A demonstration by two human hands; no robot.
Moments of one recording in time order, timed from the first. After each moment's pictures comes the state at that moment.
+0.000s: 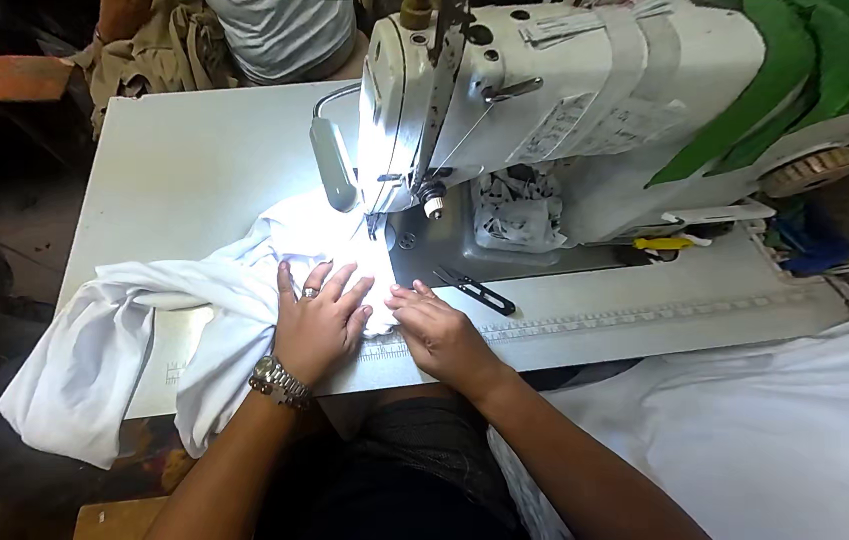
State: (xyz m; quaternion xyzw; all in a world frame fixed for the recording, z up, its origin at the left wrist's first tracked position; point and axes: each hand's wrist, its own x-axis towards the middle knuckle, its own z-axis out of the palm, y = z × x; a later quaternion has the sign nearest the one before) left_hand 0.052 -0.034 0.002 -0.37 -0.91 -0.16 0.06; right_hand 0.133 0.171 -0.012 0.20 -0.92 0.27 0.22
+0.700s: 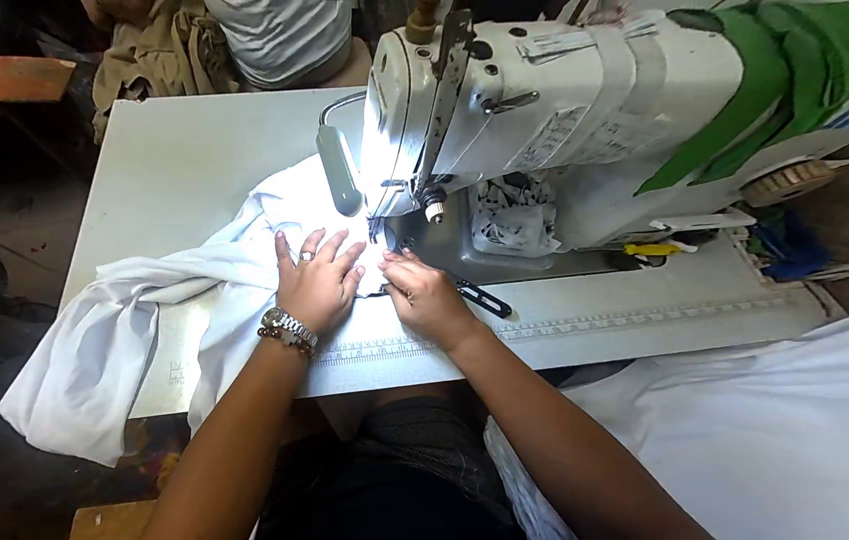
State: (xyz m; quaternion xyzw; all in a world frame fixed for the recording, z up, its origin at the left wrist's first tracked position) left_hand 0.000 -0.016 0.008 -0.33 -0.93 -0.14 0.01; right_hand 0.080 0.168 0.000 0.16 -0.92 0.27 0.22
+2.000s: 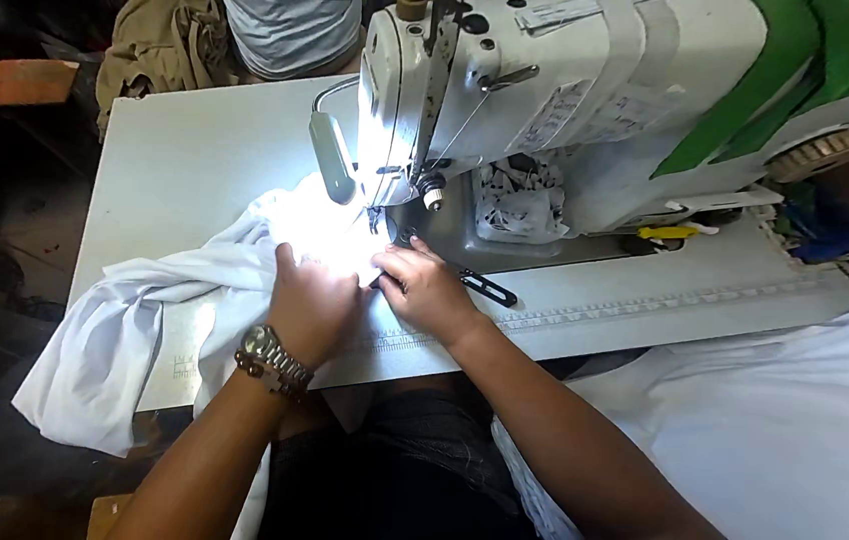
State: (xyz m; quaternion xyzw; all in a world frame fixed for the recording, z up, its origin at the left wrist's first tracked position) left_hand 0.055 -0.026 0.087 -0.37 -0.93 -0.03 0.01; right_hand 0.083 0.160 0.007 0.15 -0.94 0.23 0.21
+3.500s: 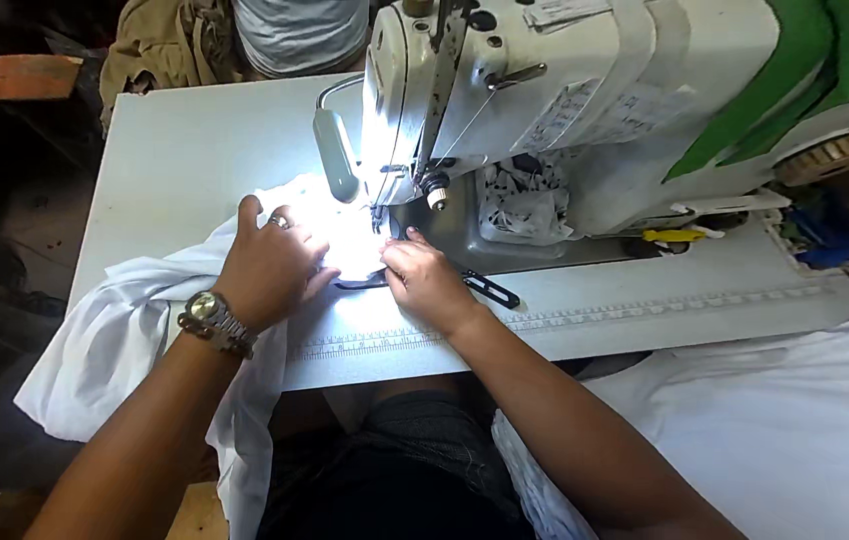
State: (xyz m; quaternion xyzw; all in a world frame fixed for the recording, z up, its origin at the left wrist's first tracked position) left_hand 0.002 -0.065 0.084 -0.47 -0.88 -0.04 0.10; right_hand 0.070 0.166 0.004 0.17 -0.94 0.22 0.21
